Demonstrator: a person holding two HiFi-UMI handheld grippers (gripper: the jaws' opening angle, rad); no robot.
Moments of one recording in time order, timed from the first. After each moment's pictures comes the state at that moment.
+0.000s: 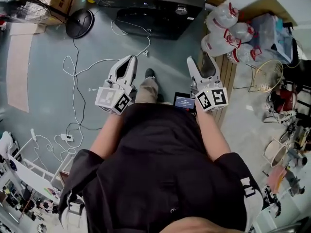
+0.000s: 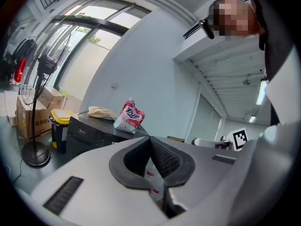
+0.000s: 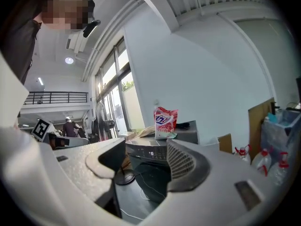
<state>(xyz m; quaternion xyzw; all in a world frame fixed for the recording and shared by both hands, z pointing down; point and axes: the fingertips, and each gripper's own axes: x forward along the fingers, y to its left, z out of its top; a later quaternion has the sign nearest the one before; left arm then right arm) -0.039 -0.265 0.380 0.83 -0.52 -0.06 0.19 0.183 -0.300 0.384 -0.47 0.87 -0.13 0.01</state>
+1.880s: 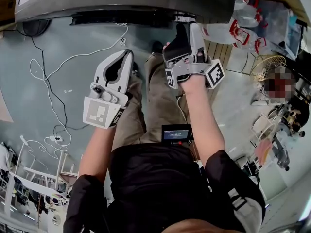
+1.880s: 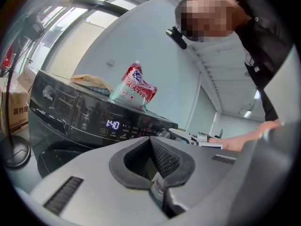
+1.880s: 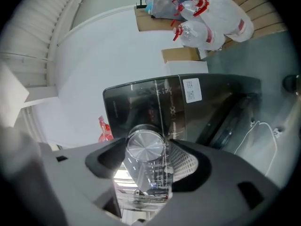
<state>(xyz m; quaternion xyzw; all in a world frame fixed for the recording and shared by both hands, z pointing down) 0.015 -0.494 0.560 0.85 -0.48 -0.02 0.20 0.174 -0.577 0.613 -0.35 0.55 -0.63 0.42</state>
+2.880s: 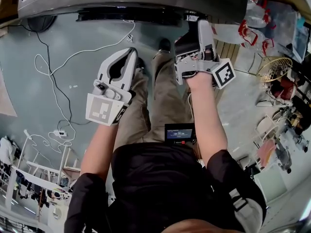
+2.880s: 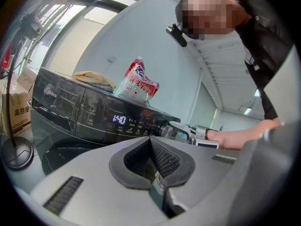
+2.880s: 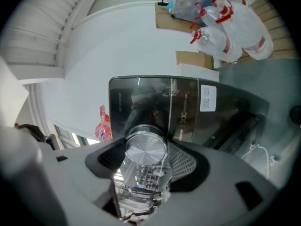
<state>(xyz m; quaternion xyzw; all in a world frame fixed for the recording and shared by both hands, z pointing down) 0.006 -0.492 0.574 0.85 -0.48 0.00 0.21 0.173 -0.589 0.608 -0.38 0.62 -0.58 0.37</state>
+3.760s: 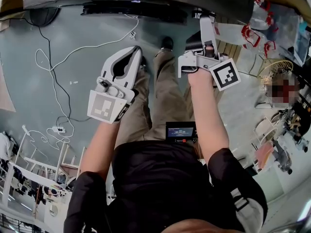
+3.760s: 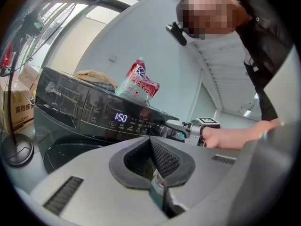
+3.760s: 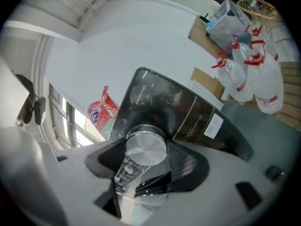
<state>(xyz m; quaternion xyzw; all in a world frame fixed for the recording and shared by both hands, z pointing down) 0.003 -0.483 0.576 0.85 -0.47 0.00 0.23 0.176 -0.592 0.604 -0.49 0.69 -0.48 0.22</state>
